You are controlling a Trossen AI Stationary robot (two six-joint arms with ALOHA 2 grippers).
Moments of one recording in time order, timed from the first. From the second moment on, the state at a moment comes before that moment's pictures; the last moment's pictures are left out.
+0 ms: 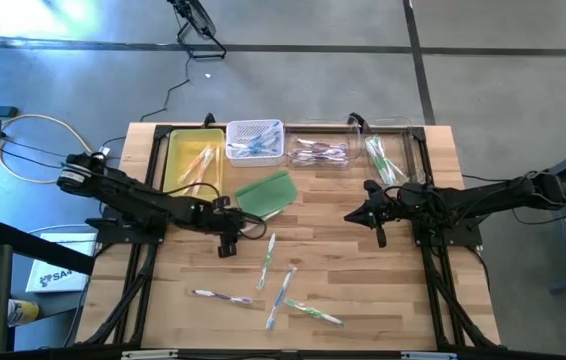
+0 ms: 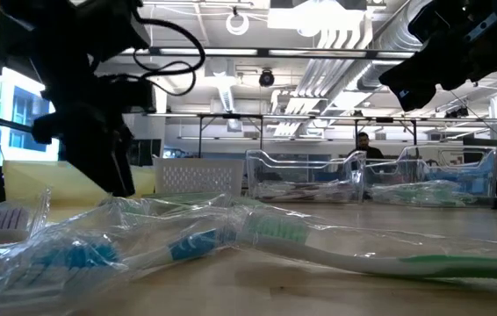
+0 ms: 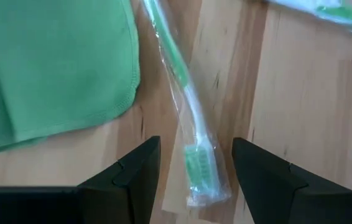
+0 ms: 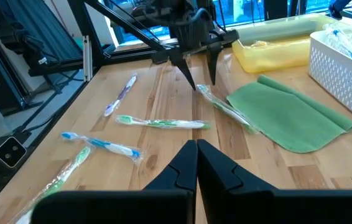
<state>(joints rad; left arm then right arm) -0.18 1.40 0.63 -0.28 -0.24 -0.29 0.03 0.72 0.24 0.23 -0.08 0.17</state>
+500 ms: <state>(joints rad) -0.18 1.53 0.64 -0.14 -0.20 -0.34 0.03 0.72 0.24 0.22 -0.08 0.16</state>
